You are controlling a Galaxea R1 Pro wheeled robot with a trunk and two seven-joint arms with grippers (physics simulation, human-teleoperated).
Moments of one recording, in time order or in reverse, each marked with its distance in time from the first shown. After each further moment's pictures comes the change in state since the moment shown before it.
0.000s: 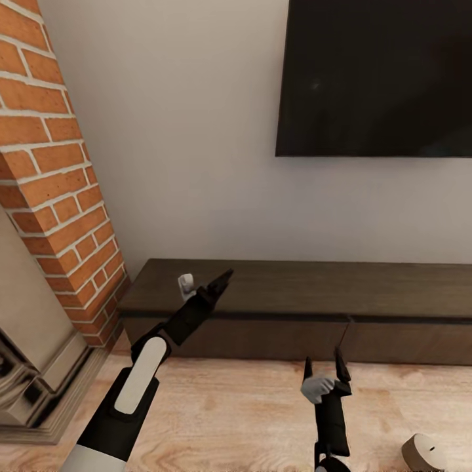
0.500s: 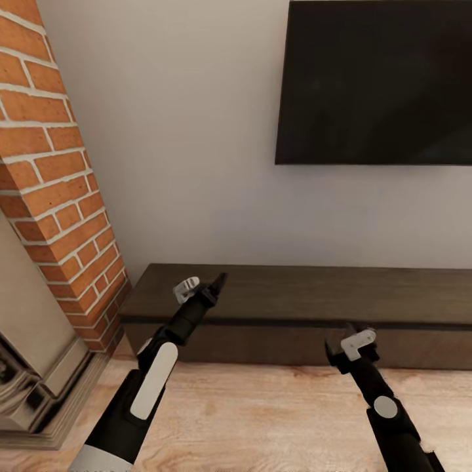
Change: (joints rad) left arm 0.002 -0.025 -0.018 0.043 -0.314 -0.302 0.212; right arm -0.083 0.001 -0.521 -0.276 -0.270 0.004 1.017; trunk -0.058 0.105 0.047
